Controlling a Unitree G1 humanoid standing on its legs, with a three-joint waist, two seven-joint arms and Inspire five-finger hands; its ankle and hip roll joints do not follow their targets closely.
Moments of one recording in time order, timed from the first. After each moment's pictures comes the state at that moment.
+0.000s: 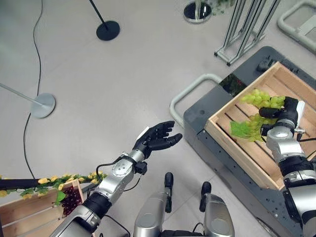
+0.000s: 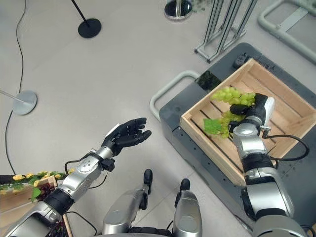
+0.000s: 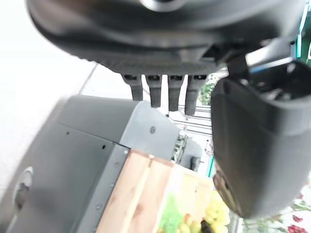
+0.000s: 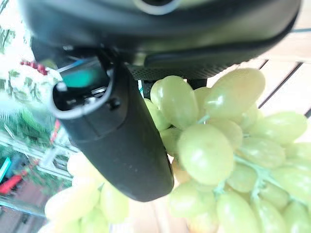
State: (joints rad) left arm -0.31 0.50 -0.51 0.35 -0.60 -0.16 -0.09; right arm -0.70 -0.67 0.17 0.77 0.38 0.14 -0.54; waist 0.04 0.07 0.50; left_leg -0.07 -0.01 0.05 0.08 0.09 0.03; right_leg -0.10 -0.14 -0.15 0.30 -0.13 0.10
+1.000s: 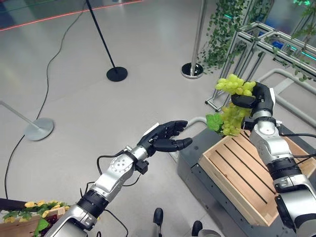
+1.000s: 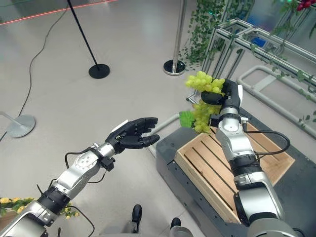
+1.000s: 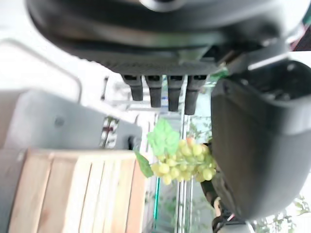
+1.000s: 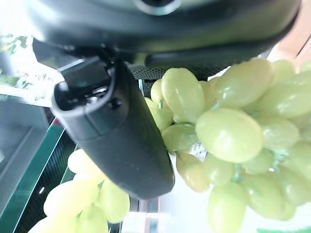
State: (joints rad) left arm -0.36 0.53 -0.49 0.16 -0.48 -0.07 -0.16; right arm -0.66 -0.58 0.21 0.47 0.52 0.09 -0.38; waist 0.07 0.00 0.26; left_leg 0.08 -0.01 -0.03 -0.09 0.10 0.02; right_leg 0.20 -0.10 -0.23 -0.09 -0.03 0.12
